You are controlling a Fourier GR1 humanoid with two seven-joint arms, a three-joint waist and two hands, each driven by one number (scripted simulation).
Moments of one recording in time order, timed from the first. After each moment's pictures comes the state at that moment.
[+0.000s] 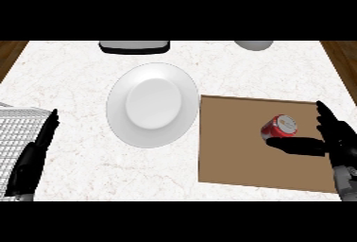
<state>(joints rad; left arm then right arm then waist) 0.06 0.51 -0.16 -1.45 0.07 0.26 -0.15 -0.11 -0.48 0.16 -1.76 0.13 -0.36 1.02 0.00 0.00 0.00</state>
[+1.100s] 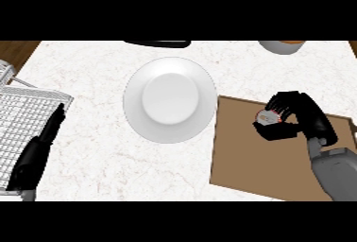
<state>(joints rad) 0.05 0.44 -0.08 -1.50 -0.04 0.13 -0.14 -0.32 -0.46 0.24 -1.53 0.29 -0.06 0.66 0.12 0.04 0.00</state>
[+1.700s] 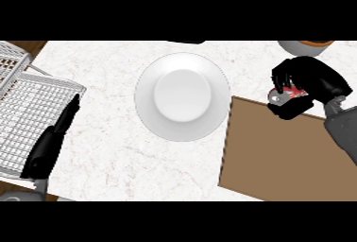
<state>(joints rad) -0.03 0.42 -0.13 -1.51 -0.06 0.10 -0.14 -0.63 -0.67 0.37 -1.29 0.41 0.20 0.14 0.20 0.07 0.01</state>
